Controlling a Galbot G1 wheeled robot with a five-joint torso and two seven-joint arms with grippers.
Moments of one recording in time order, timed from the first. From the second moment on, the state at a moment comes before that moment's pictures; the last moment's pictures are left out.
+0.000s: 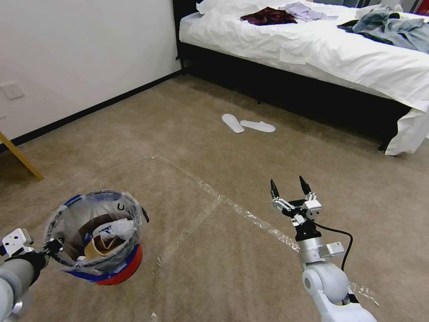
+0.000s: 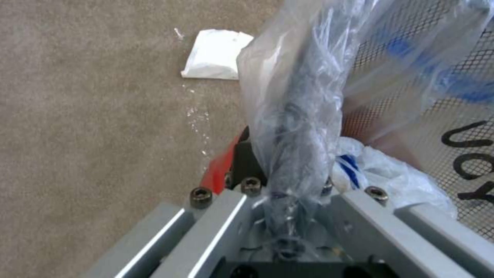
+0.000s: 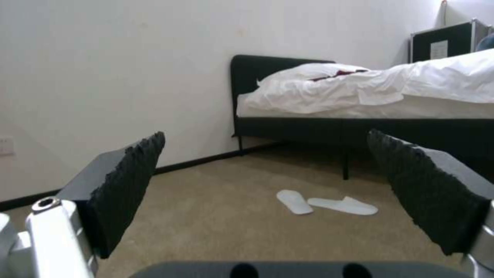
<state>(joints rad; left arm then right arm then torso) 1.67 -1.07 -1.12 -2.38 -1.61 0.70 -0.96 -1.34 1.27 0.45 1.81 0.37 0.43 -0.10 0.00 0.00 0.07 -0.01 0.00</state>
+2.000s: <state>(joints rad) 1.66 -1.08 -1.11 -2.36 -1.59 0.69 -0.96 -1.29 1.26 0.41 1.71 0.34 0.47 -0.16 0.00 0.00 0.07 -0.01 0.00</state>
